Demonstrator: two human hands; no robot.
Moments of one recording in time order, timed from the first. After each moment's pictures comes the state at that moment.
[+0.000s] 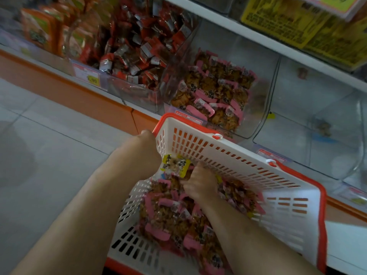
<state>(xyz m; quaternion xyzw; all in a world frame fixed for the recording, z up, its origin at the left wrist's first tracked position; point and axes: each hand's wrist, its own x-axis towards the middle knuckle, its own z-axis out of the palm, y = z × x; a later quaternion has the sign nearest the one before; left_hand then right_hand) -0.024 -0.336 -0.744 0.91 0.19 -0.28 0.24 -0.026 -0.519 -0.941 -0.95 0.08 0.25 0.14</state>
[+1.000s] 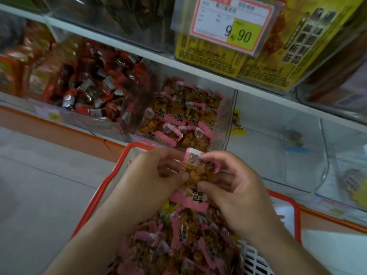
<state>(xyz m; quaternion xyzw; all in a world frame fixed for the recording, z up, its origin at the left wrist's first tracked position) -0.016 -0.409 -0.727 0.80 0.09 -0.13 0.58 -0.023 -0.605 -0.710 -0.83 0.01 0.14 0.53</state>
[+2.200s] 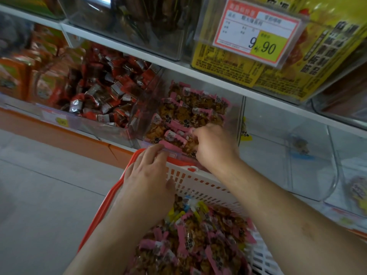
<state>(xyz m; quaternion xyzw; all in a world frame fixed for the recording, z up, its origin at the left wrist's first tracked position) -0.006 -0.392 -0.743 0.95 0.05 -0.12 0.28 0.103 -0.545 -0.754 -0.99 -0.13 0.04 0.02</state>
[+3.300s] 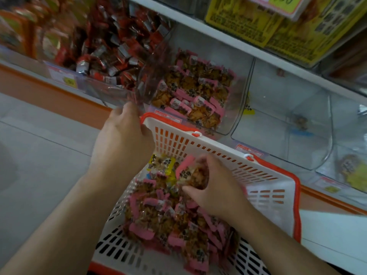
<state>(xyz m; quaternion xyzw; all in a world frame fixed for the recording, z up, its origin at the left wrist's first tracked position) -0.029 -0.356 -0.728 0.93 0.19 -0.02 0.30 -0.054 -0.581 -0.775 -0.93 -0.06 0.24 0.25</state>
